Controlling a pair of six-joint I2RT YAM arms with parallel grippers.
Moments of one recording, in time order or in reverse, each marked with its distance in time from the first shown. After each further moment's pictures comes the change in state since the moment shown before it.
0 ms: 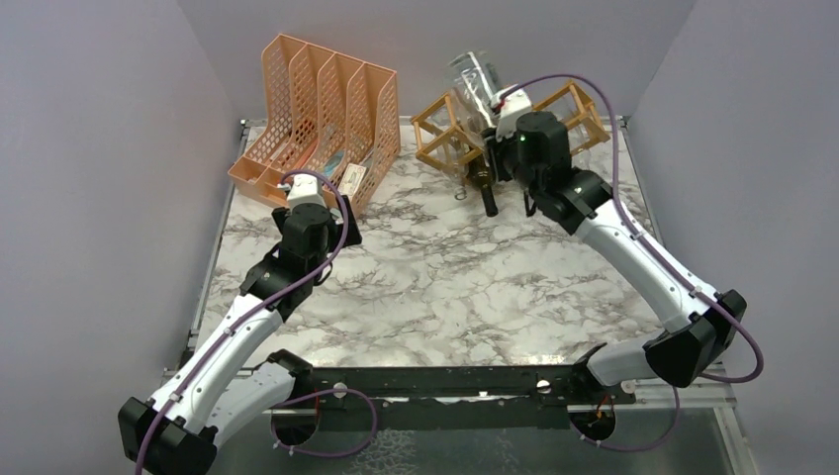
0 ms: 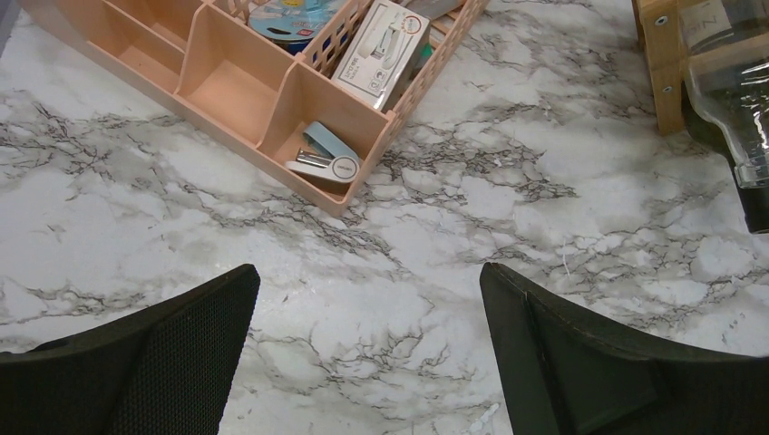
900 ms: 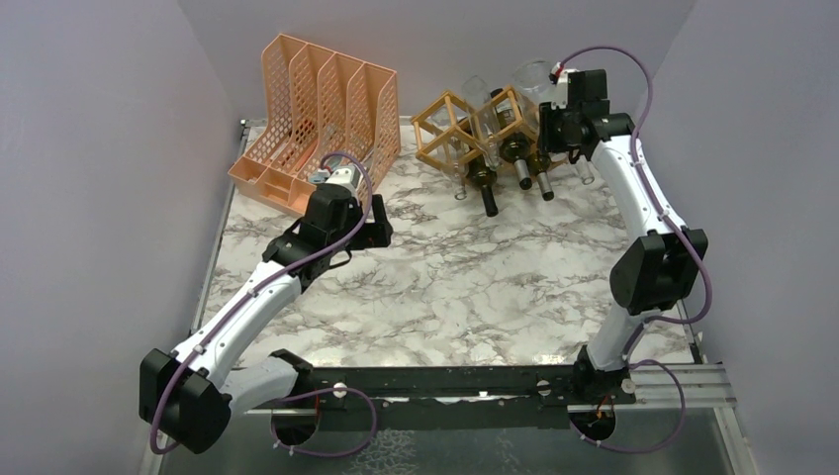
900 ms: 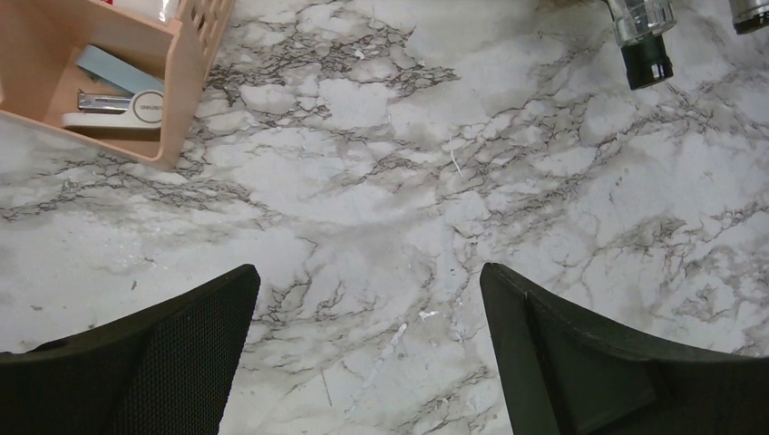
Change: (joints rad) left arm 0.000 0.215 0.105 -0.028 0.366 -0.037; right arm -0.509 0.396 0.354 -0.285 -0.282 0.050
